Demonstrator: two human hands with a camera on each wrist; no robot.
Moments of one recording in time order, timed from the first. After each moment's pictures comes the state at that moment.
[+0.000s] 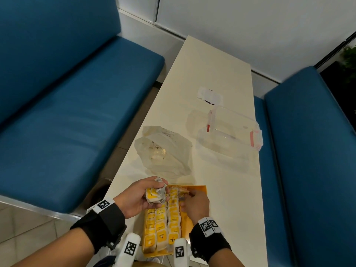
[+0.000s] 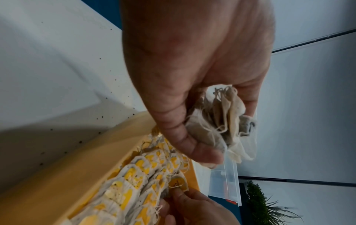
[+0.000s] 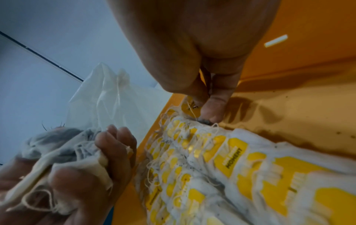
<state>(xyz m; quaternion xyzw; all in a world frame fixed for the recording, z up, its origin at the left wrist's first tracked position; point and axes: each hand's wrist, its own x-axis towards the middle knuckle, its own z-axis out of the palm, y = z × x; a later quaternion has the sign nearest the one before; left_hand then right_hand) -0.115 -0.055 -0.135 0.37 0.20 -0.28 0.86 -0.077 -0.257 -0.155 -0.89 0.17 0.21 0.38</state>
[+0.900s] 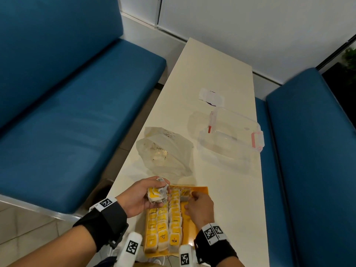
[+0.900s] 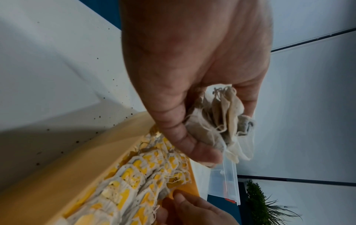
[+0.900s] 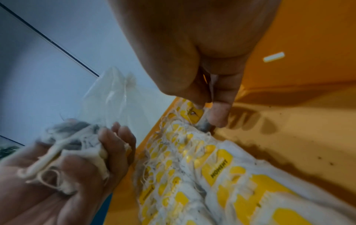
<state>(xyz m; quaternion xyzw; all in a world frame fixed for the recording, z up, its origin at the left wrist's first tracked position) -0.114 -0.055 -0.132 0.37 0.21 -0.29 0.86 -0.081 -0.268 -0.155 -0.90 0.17 0.20 0.36</state>
